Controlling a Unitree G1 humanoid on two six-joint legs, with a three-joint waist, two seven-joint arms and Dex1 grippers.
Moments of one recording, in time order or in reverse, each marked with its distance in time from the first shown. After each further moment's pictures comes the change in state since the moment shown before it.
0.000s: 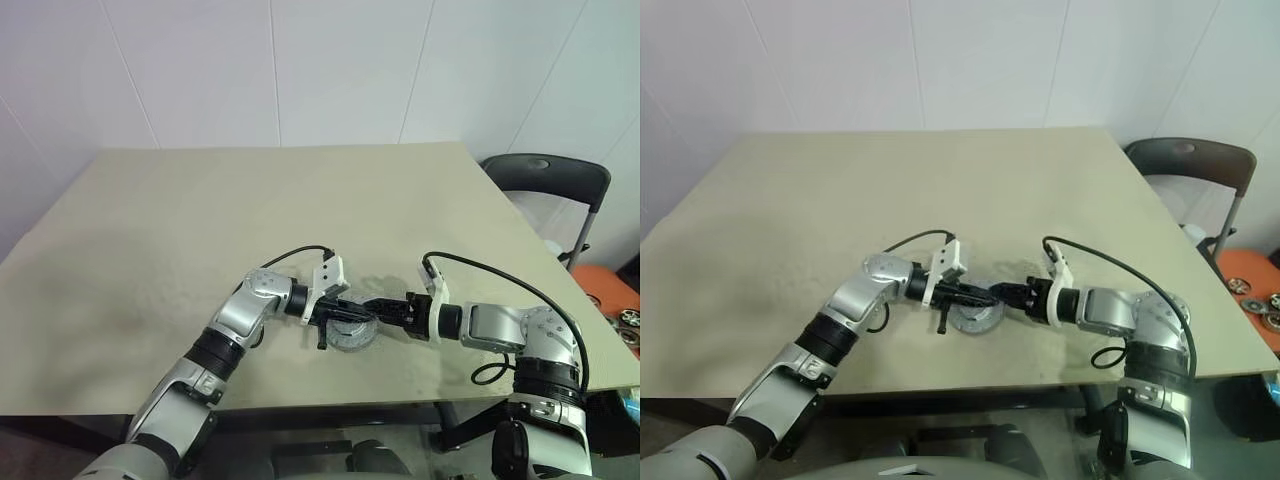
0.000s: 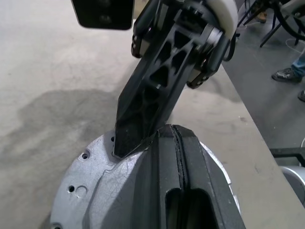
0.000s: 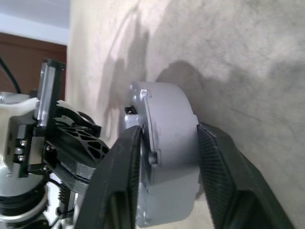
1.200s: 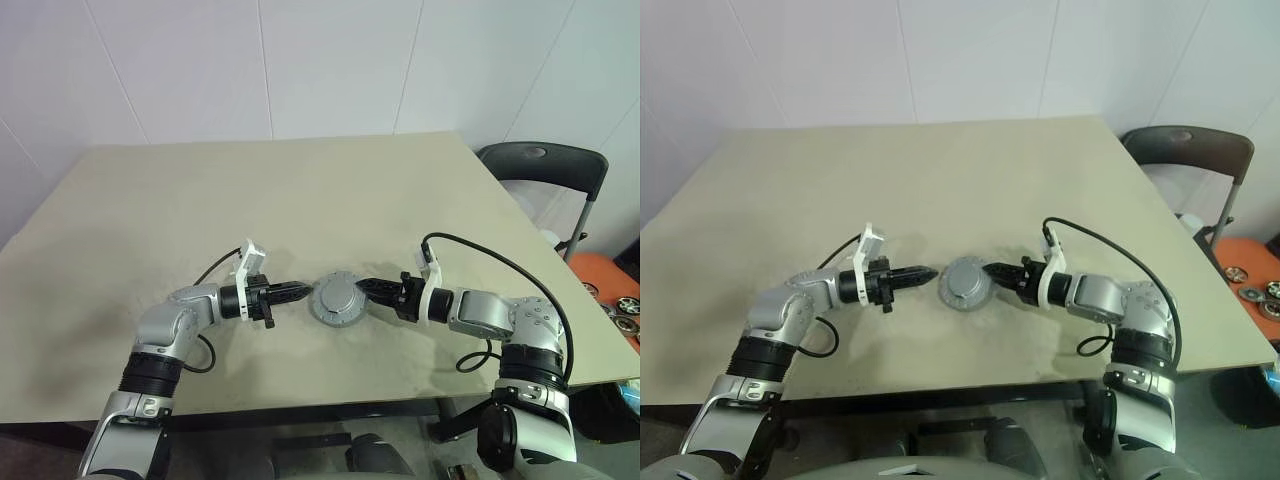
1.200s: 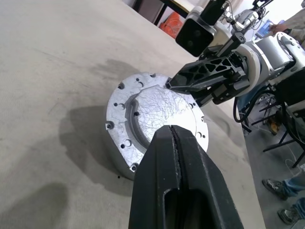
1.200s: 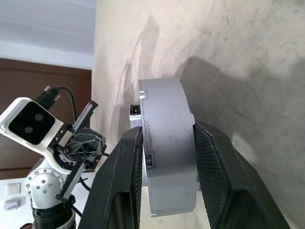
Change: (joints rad) left arm 0.178 0.160 0.355 -0.173 -0.334 0.389 0.120; right arm -0.082 0.037 -0.036 0.086 -0.036 -0.094 0.027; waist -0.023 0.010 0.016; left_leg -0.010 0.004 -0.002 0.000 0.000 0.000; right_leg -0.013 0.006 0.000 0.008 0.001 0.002
